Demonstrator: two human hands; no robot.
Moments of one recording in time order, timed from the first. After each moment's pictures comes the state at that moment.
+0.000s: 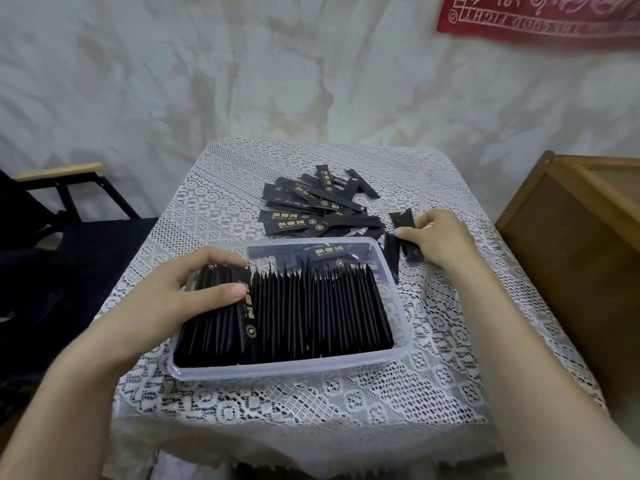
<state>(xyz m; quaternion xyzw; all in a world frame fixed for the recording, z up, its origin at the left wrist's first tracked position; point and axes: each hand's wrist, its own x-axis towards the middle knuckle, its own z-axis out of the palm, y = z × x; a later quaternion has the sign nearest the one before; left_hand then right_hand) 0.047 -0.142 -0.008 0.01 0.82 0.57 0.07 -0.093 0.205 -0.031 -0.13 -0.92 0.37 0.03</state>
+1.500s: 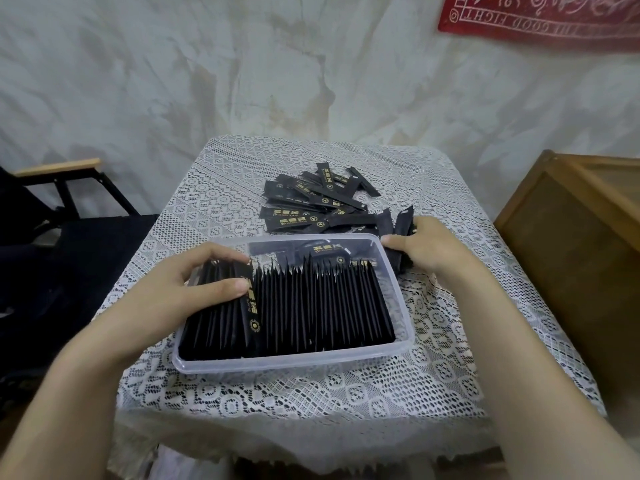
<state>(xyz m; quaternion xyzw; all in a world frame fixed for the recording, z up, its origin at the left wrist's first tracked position) 0.046 -0.145 -0.011 0.01 0.81 0.58 0.07 -0.069 0.183 -0.022 -0.06 -0.87 0.48 -0.06</state>
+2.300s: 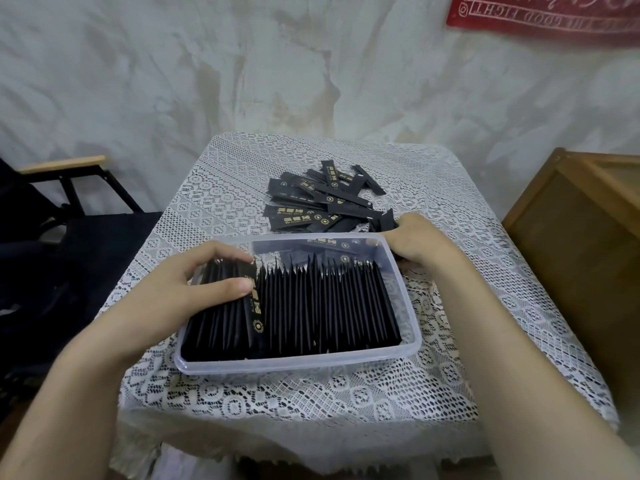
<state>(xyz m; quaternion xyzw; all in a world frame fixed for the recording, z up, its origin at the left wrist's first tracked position) 0.046 -0.144 -0.011 0.01 0.82 0.57 0.07 -0.085 0.161 -0.019 -0.06 -0.93 0.35 -0.10</state>
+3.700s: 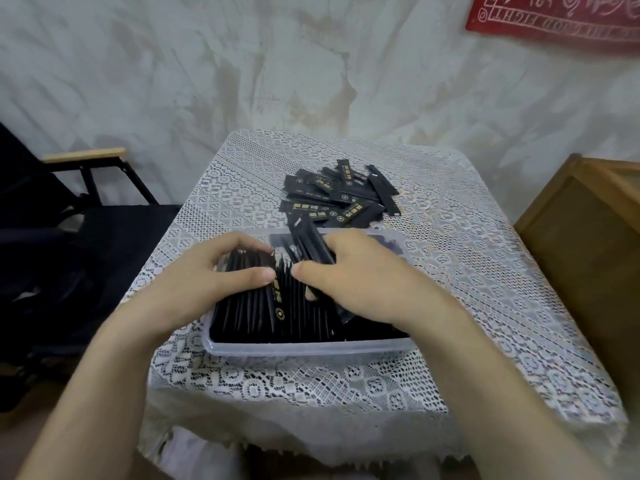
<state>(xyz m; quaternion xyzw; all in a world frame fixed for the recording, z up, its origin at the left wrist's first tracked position) 0.046 -0.142 -0.009 0.01 0.82 0.57 0.07 0.027 0.072 0.033 0.17 -0.91 0.34 -0.15</state>
